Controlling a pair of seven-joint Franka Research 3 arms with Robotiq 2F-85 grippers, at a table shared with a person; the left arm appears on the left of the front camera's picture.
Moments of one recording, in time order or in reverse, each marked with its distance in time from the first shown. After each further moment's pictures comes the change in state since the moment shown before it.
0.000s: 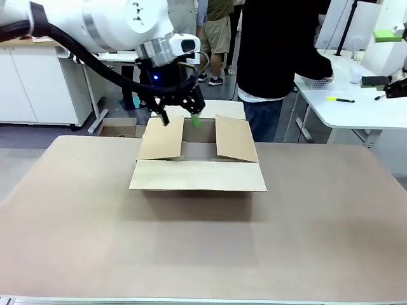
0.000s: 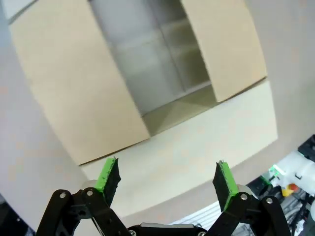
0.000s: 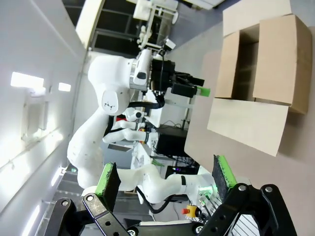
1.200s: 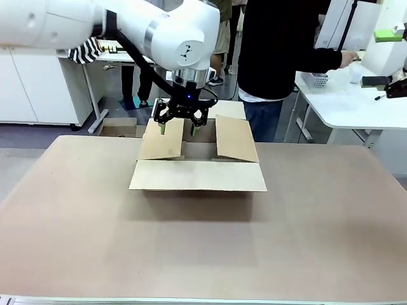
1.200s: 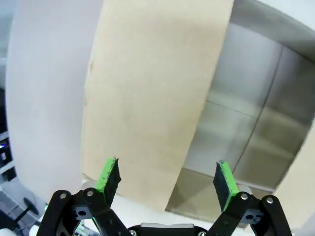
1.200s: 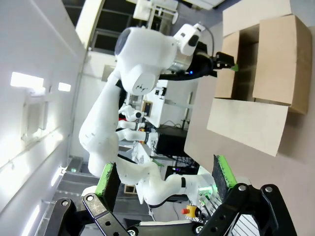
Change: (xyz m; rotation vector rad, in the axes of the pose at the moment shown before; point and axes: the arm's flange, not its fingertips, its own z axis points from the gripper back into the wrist) left arm 0.077 -0.006 -0.093 0.456 0.045 0.601; right arm 0.000 0.000 0.000 -0.001 -0.001 0.001
